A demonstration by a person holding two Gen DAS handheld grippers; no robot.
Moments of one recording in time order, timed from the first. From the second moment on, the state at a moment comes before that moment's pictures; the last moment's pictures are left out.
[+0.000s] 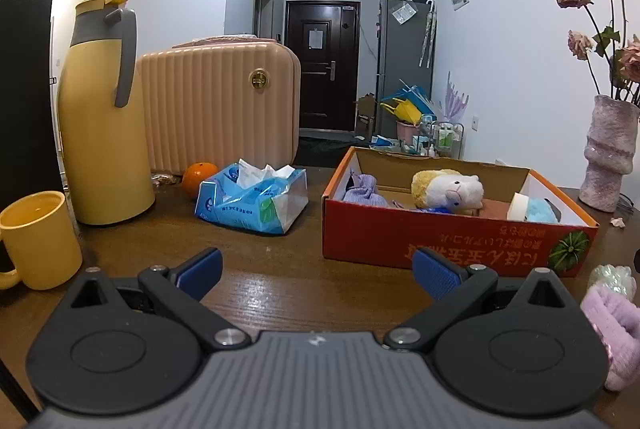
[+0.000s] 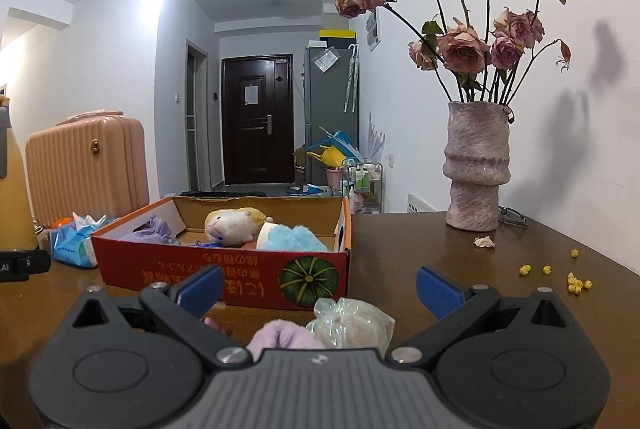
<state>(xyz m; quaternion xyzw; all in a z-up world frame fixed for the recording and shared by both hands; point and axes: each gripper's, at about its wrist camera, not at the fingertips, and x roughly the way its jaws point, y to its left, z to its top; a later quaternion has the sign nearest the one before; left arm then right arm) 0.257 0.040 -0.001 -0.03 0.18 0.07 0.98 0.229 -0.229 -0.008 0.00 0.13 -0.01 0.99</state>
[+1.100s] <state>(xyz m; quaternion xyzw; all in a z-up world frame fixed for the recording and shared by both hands) 0.234 0.039 -0.001 -0.03 0.19 0.03 0.98 0.213 -0.223 -0.011 -0.02 0.13 0.02 0.99</state>
